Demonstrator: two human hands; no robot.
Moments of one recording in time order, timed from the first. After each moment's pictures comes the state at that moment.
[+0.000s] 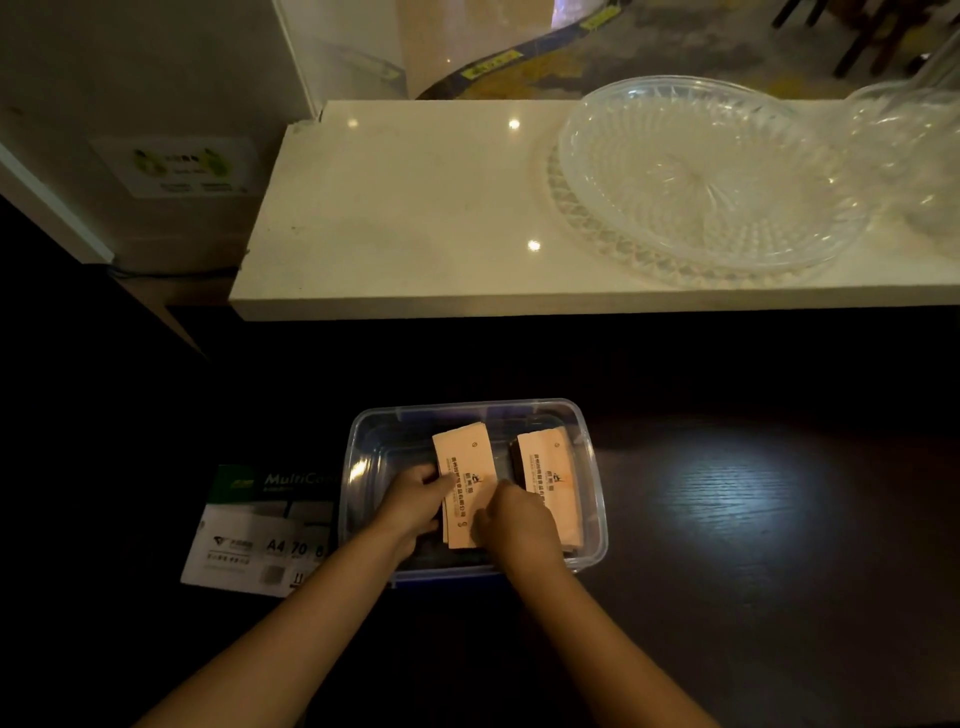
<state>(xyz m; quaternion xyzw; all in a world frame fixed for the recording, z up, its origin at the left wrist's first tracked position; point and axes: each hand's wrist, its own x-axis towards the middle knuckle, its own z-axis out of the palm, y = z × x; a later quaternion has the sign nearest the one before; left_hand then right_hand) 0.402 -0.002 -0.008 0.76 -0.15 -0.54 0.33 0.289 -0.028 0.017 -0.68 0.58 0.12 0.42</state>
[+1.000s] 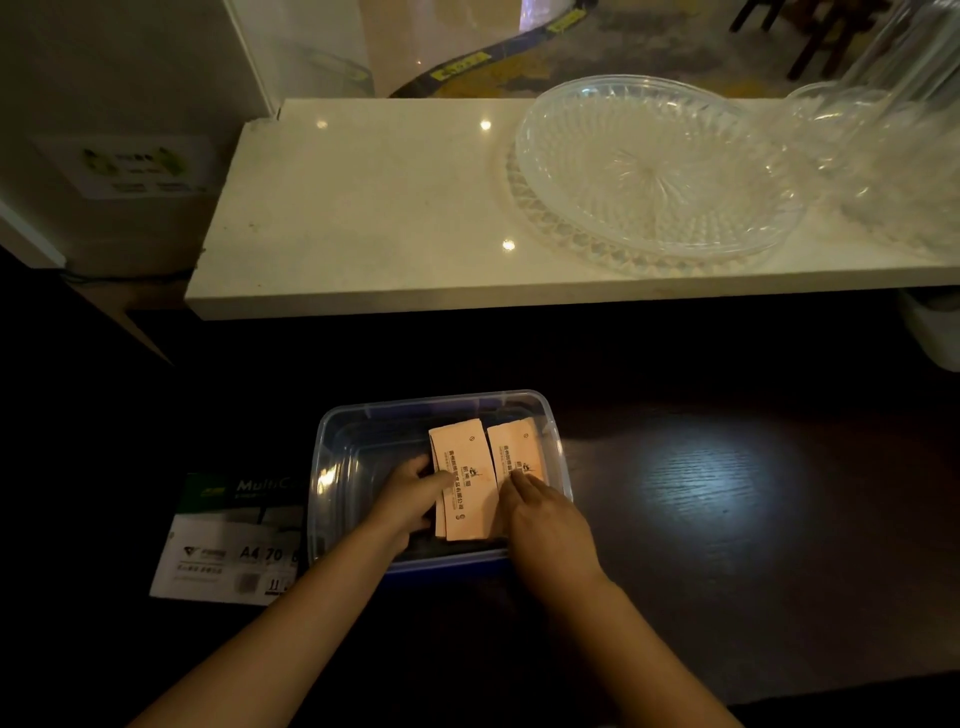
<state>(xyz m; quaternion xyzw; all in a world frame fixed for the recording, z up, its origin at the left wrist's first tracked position) 0.379 -0.008 0.004 0.73 -0.18 -0.57 0.33 0.224 -0.023 0.011 -0.87 0.45 0.11 0.19</state>
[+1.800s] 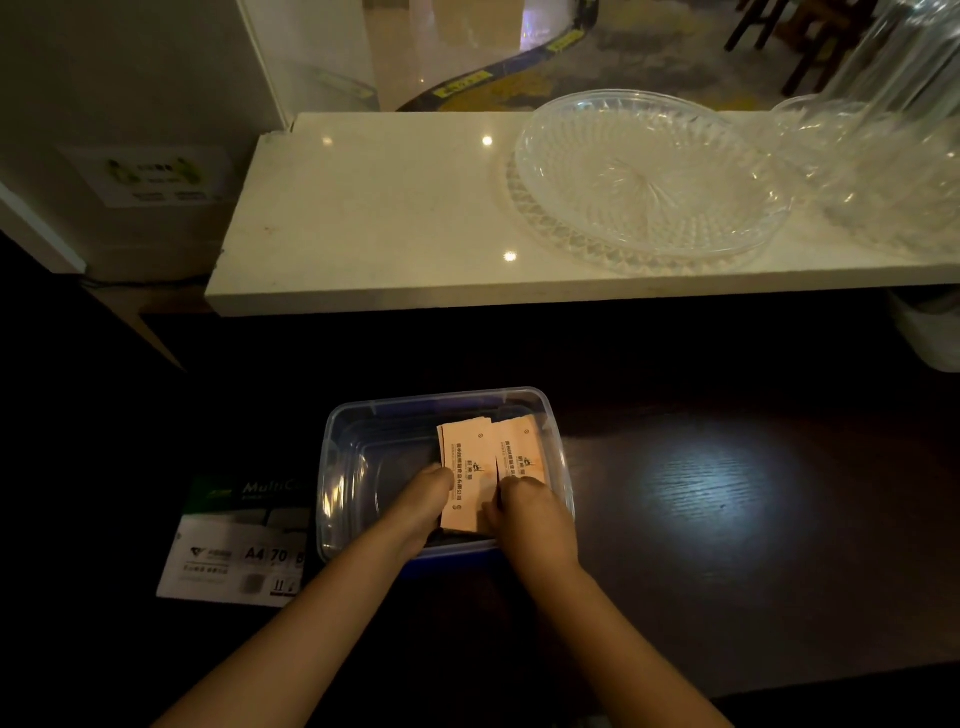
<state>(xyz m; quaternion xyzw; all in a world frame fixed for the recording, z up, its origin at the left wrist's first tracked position) 0.365 0.000 0.012 0.70 -0.15 -0.61 0.33 0.241 -0.015 0.012 -0.78 0.55 0.00 0.30</state>
